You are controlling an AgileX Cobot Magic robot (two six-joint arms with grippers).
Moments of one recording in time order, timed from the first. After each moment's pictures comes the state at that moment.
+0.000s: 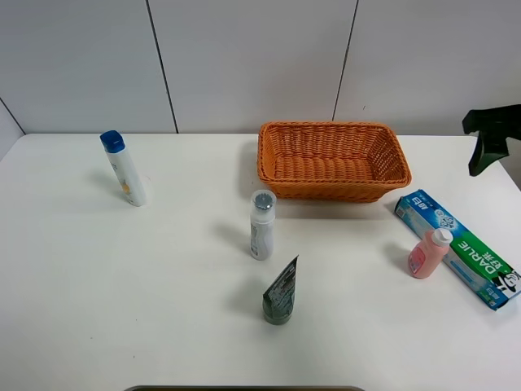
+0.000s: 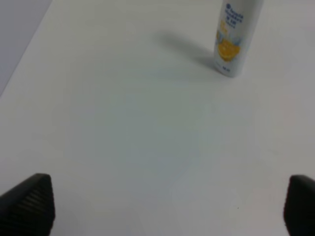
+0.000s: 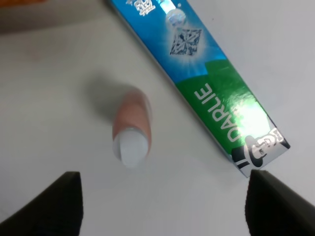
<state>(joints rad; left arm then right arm) 0.05 0.00 -0.51 0.02 1.05 0.01 -0.03 1.45 -1.22 -0.03 1.21 0.12</state>
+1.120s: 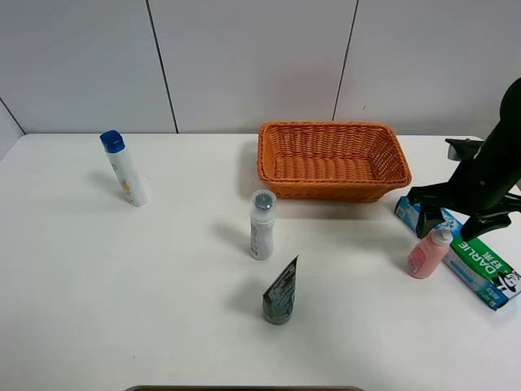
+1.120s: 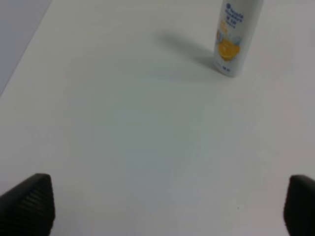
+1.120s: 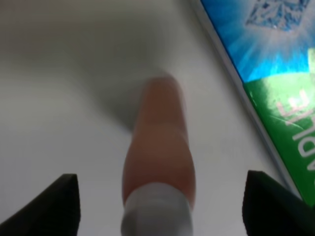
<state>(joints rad) 0.05 0.00 -0.51 0.02 1.05 0.01 -0.03 1.68 -0.99 0.08 0.91 -0.03</state>
